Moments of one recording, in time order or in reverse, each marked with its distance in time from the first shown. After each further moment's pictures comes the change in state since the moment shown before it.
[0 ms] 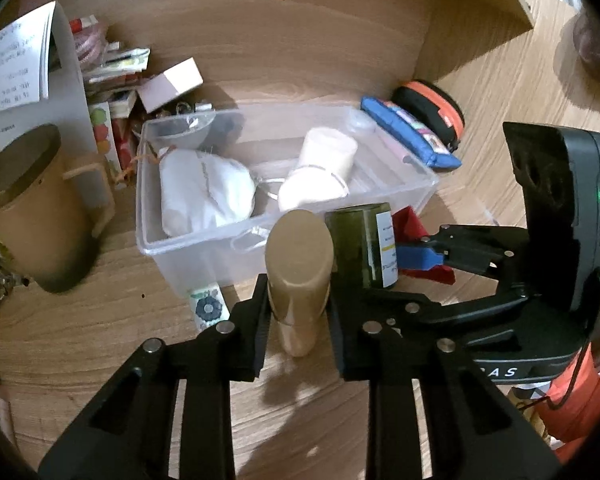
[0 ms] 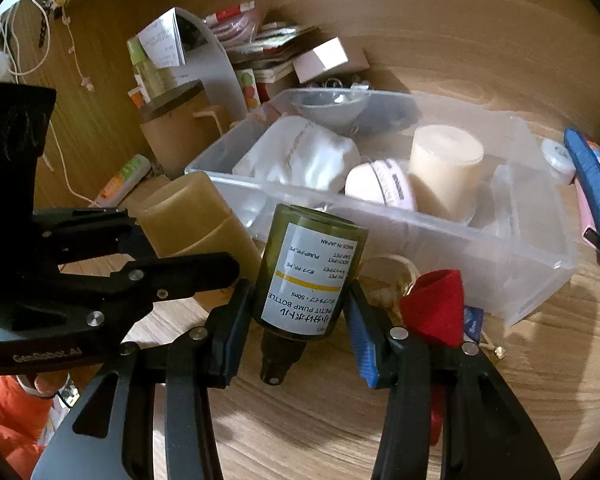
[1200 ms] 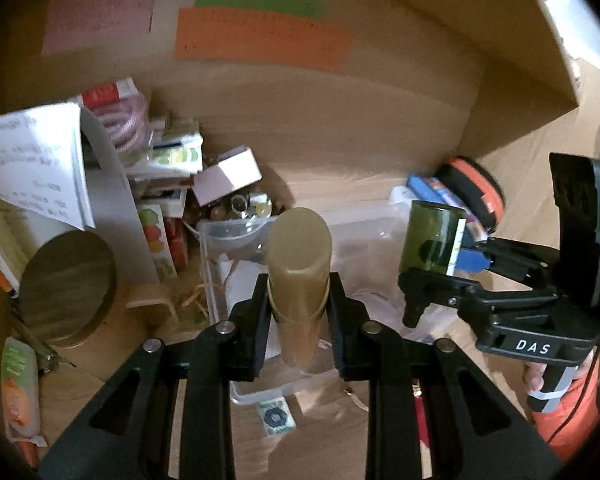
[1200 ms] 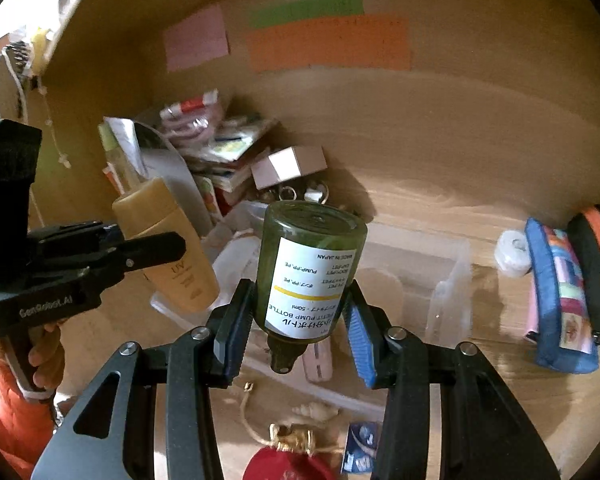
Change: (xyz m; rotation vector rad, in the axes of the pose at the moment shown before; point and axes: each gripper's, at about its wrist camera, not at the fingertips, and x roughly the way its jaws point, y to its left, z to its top) left arm -0.003 0.043 0.076 -0.070 -0.115 0.105; right arm -0.030 -0.031 0.082 -0.014 -0.133 -0.083
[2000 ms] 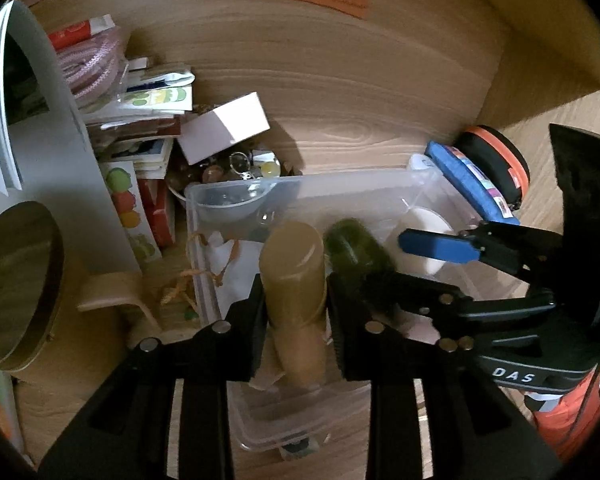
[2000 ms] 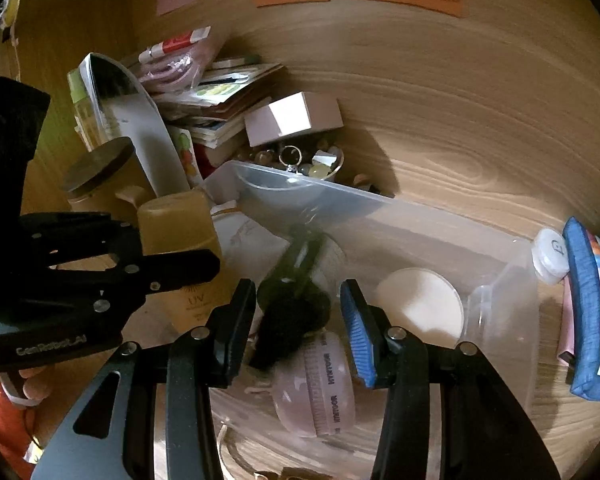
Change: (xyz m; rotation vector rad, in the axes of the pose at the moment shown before) left arm 0.049 0.016 -0.011 -0.009 0.092 -0.009; right arm 0.070 -0.002 -0.002 -0.064 0.088 -0.027
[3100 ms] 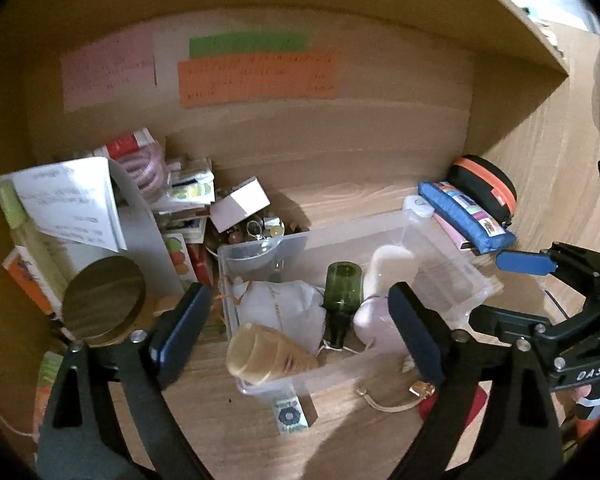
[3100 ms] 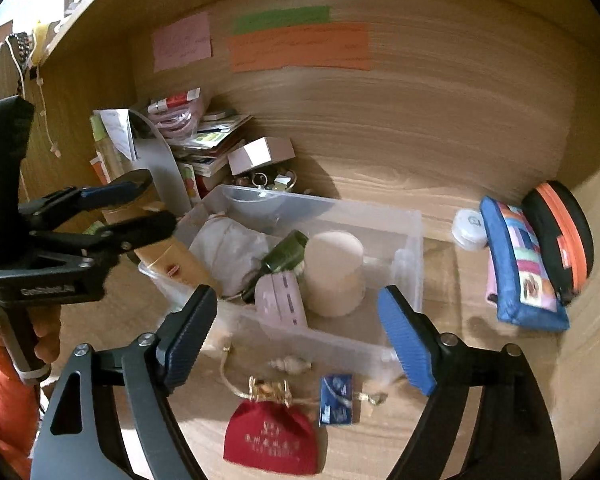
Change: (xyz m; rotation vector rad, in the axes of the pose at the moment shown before) left arm -0.084 -0.052 -0.016 0.111 -0.222 0.163; right arm -0.108 0.000 -0.045 0.087 -0.123 -0.092
